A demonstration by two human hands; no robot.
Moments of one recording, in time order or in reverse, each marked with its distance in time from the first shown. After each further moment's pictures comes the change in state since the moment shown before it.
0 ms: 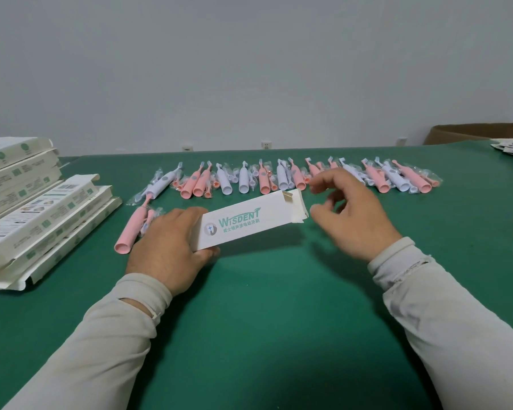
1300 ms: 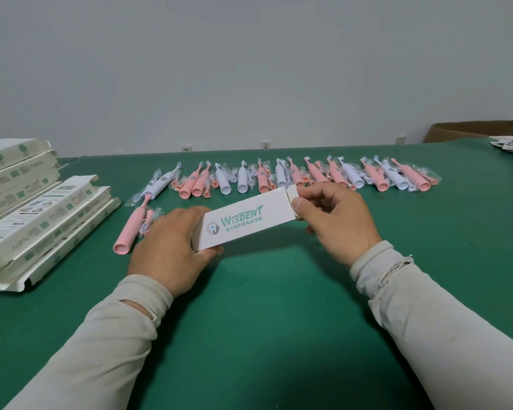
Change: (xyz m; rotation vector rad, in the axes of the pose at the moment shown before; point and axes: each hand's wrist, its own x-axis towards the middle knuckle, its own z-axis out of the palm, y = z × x) left_hand -0.003 0.006 0.000 -0.044 0.025 0.012; right_hand -0.007 -0.009 0.022 0.333 0.066 0.170
